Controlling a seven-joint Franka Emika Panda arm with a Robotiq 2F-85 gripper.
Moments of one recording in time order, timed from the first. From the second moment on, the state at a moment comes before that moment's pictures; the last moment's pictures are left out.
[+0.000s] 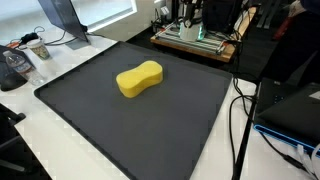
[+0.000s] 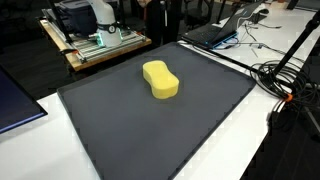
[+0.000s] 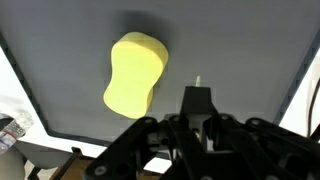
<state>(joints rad) 0.05 -0.54 0.46 -2.61 -0.15 2.27 0.52</state>
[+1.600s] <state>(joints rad) 0.25 0.32 0.25 -1.64 -0.51 1.72 0.95</state>
